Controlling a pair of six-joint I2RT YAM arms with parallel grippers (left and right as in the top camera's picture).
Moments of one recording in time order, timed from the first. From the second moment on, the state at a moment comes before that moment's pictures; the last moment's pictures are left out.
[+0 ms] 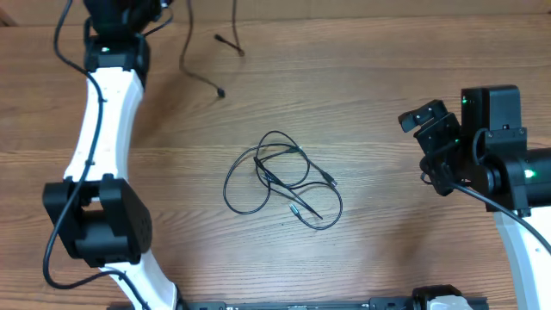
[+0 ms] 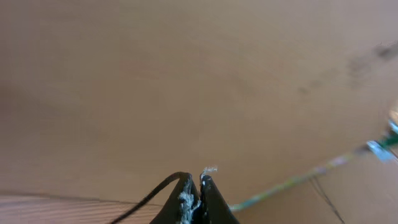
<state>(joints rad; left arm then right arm) 0.05 1.95 1.79 0.18 0.58 -0.94 0.09 1.19 1.39 -1.20 -0.11 1.09</state>
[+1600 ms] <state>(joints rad) 0.49 2.29 1.79 -0.58 0.16 -0.01 0.09 1.19 1.39 -1.20 -0.11 1.09</state>
